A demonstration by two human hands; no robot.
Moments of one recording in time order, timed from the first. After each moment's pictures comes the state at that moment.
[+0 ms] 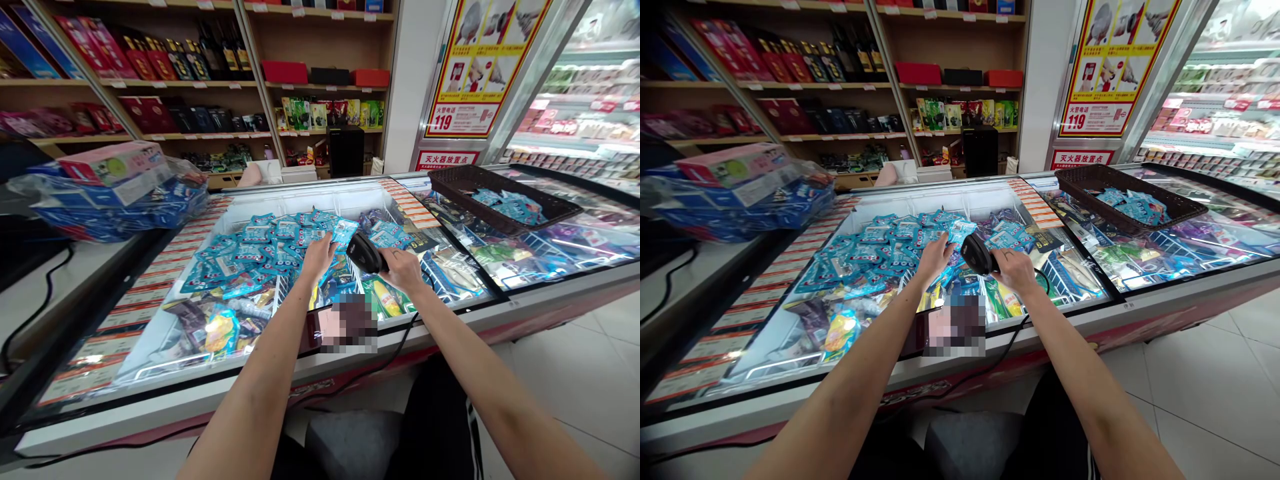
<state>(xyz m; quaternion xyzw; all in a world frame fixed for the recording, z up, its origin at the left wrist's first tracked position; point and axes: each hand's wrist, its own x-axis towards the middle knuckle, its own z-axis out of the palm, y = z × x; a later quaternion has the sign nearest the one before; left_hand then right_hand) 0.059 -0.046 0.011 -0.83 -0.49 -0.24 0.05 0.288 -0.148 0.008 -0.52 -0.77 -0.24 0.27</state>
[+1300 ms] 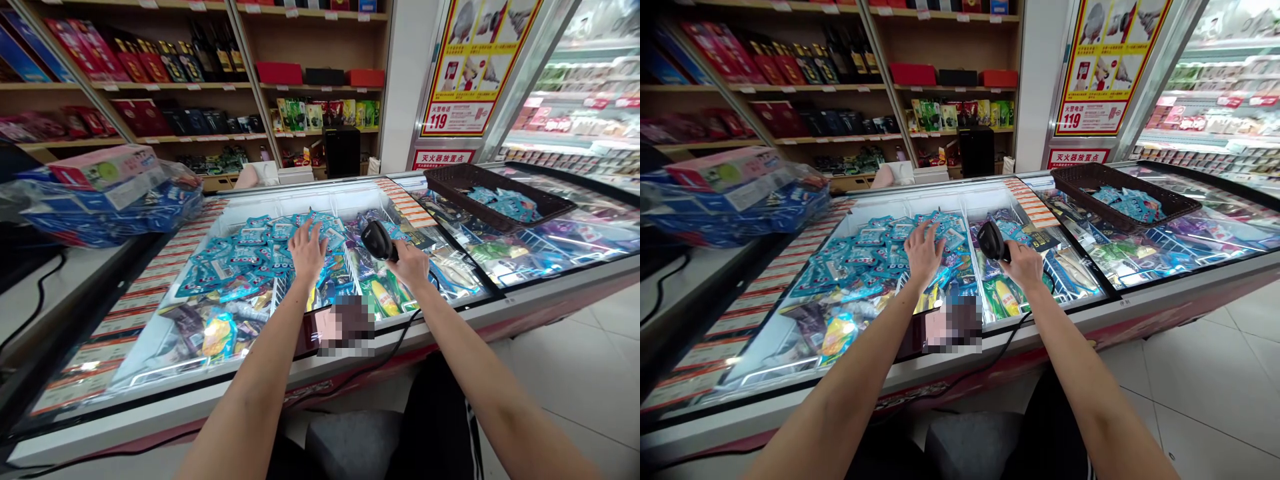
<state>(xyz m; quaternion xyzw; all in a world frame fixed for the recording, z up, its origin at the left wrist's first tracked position) 0.061 -0.068 0.030 -0.75 -0.55 -0.35 0.11 0.304 -0.147 0.010 -0.65 -0.66 -0.24 0.29</state>
